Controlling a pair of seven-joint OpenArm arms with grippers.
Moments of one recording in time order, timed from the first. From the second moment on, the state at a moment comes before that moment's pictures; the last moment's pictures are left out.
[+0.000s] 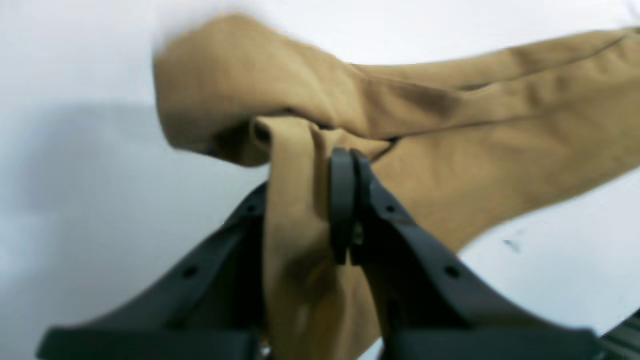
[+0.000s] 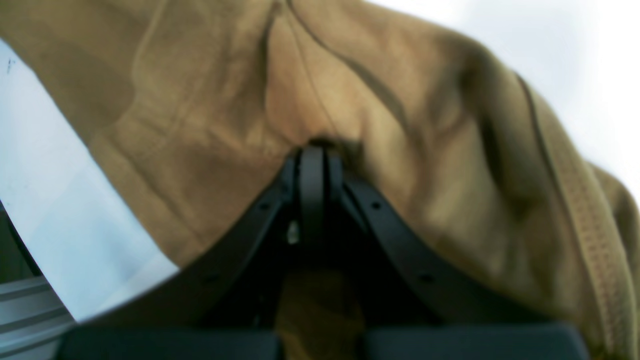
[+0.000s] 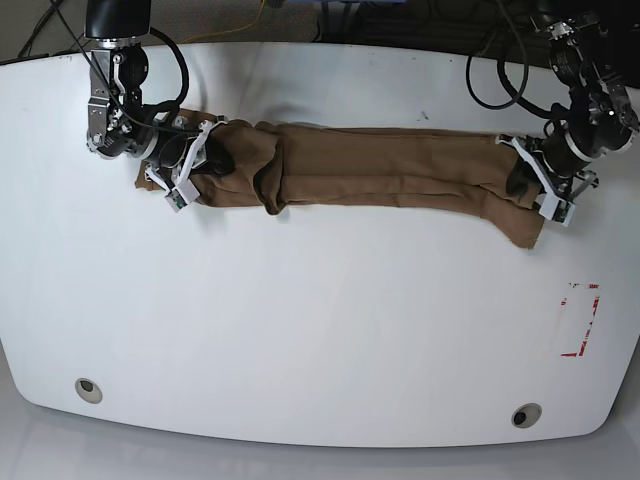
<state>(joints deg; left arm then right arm) 10.0 -13.1 -27.3 103.6 -30.0 -41.8 63.1 -8.6 19.6 6.6 84.3 35.9 40.8 -51.9</state>
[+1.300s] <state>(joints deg) 5.5 -3.0 0.3 104.3 -29.2 -41.8 63.8 -8.7 19.4 6.6 84.5 35.9 40.8 -51.9</state>
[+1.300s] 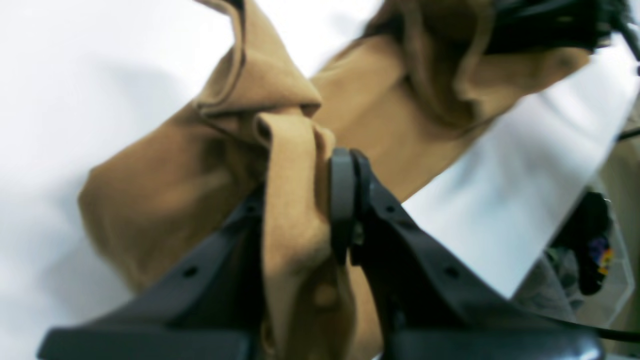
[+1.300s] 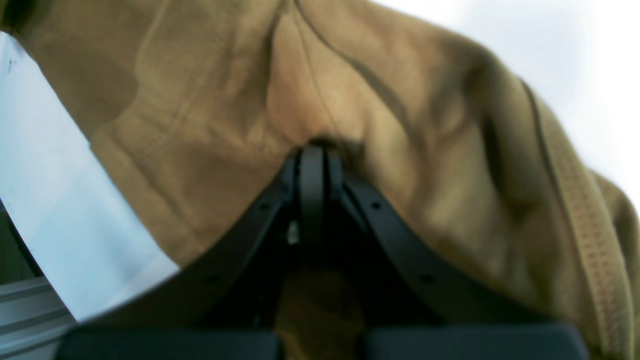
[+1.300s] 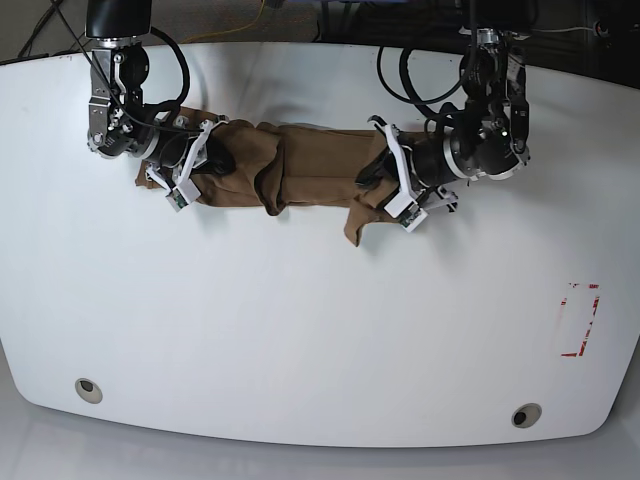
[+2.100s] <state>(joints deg) 4.6 -2.3 3.5 104.3 -29.4 -41.8 63.7 -8.7 19.4 6.6 84.5 36.1 40.8 -51.9</state>
